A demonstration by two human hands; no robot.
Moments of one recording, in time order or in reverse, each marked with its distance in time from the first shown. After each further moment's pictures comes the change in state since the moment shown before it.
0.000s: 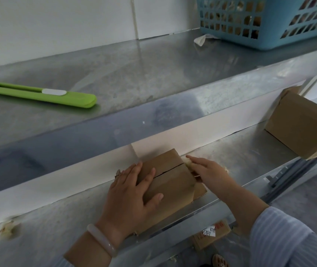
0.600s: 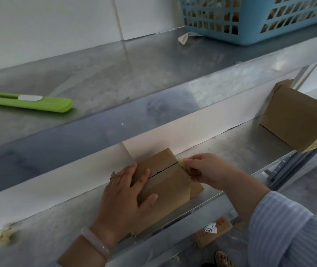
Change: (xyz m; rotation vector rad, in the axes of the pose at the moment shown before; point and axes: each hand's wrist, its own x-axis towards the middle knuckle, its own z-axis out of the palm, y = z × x) left_hand 0.001 0.000 0.000 0.012 -0.004 0.001; right_hand 0.014 -0.008 -0.016 0.440 -0.190 0.245
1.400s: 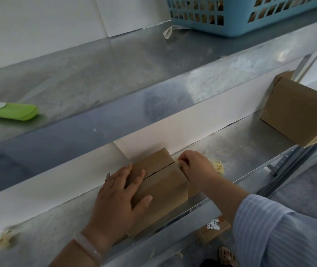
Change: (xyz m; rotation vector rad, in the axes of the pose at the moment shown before) left_hand -0.002 0.000 0.002 -0.004 0.000 -0.004; right_hand 0.017 0.021 0.013 -0.833 0.300 -0.381
